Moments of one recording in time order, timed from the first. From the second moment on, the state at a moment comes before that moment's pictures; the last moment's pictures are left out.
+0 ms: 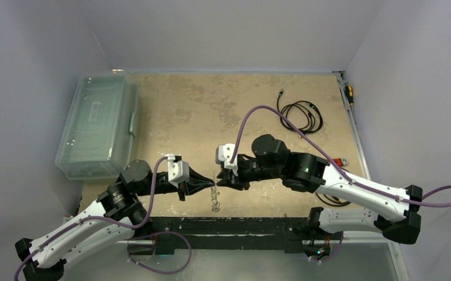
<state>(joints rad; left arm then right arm) -0.91 0.50 0.56 -0.09 0.50 -0.02 1.16 1.10 1.12 -0.46 -0.30 -0.20</state>
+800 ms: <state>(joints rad) -0.91 0.50 0.55 -0.07 0.52 -0.02 1.16 1.12 1.14 -0.47 -0.30 -0.20</state>
